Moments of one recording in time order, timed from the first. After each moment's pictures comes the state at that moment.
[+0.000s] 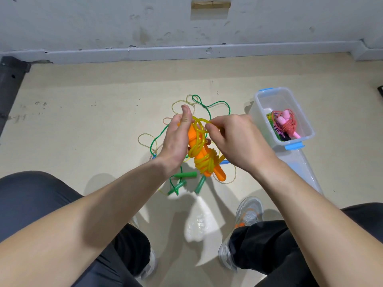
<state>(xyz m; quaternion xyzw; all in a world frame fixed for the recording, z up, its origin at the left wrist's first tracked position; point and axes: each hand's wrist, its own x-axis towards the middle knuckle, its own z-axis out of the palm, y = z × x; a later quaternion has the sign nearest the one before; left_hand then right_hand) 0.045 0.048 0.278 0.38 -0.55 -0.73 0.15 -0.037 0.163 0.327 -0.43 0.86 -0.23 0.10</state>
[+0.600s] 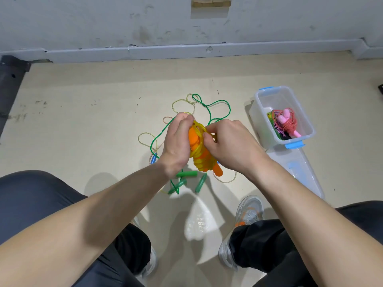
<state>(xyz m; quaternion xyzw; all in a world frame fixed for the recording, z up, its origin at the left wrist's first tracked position) 0.051 0.053 0.282 0.36 -0.60 -0.69 0.19 -0.029 0.158 0.317 -0.43 0.87 -0.19 0.15</state>
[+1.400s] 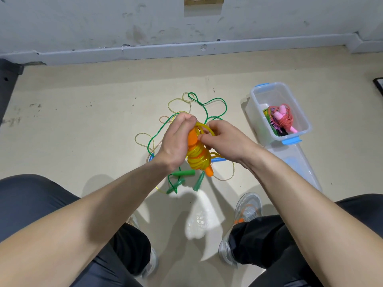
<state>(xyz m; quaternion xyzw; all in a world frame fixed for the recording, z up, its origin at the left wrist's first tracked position) 0.051 0.054 0.283 0.31 -0.61 -0.71 0.14 -0.044 0.158 0.301 -0.29 0.81 -0.35 0.37</state>
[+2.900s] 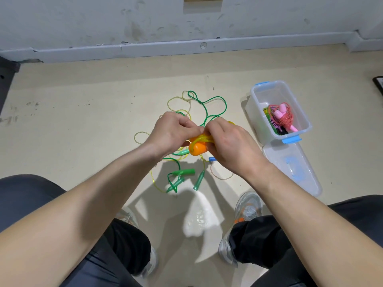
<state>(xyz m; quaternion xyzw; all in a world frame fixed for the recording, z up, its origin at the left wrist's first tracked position) 0.047 0.020 0.287 0.33 -0.73 -0.60 0.00 -0.039 0.177 0.281 -0.56 0.81 -0.18 -0.02</state>
